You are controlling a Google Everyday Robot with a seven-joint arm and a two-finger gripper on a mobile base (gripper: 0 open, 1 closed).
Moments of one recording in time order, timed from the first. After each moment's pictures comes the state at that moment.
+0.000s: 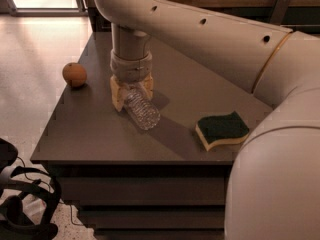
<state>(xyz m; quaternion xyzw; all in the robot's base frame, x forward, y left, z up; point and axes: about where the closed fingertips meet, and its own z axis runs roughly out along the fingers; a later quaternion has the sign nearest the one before) 0.576 0.066 0.821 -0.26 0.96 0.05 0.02</state>
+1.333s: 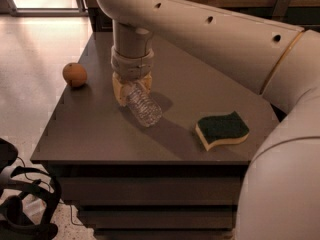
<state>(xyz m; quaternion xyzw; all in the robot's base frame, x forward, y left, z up) 0.579 0.064 0.832 -0.27 0.96 0.05 0.05</state>
